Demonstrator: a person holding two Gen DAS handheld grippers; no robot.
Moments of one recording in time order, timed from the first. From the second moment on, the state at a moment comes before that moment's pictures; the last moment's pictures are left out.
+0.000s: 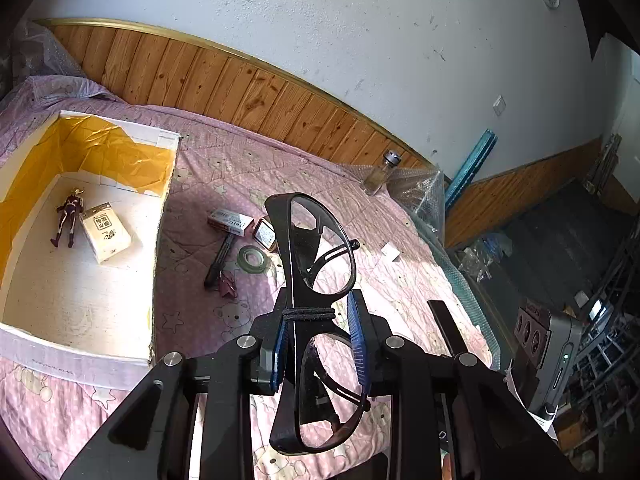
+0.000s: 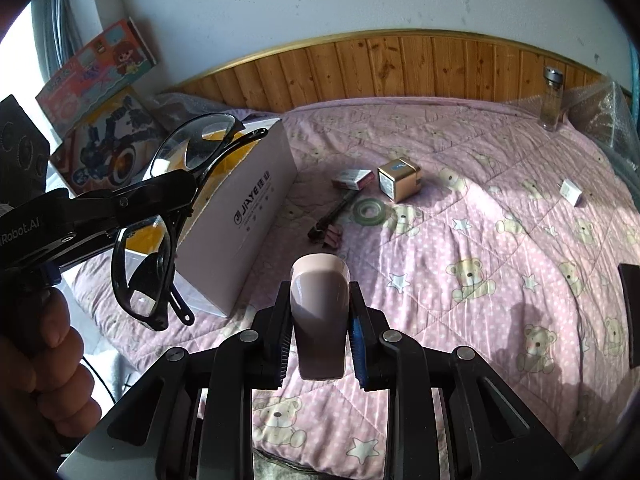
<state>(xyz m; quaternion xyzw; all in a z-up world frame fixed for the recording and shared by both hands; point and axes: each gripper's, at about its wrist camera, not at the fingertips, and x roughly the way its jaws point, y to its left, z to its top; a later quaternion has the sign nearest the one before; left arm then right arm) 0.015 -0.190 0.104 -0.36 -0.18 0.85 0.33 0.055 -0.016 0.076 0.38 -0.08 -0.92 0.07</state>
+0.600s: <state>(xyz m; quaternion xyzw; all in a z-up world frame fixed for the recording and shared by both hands) 0.011 -0.280 0.121 -0.32 -0.26 0.86 0.29 0.027 -0.103 0.125 0.35 -0.04 -0.92 0.15</state>
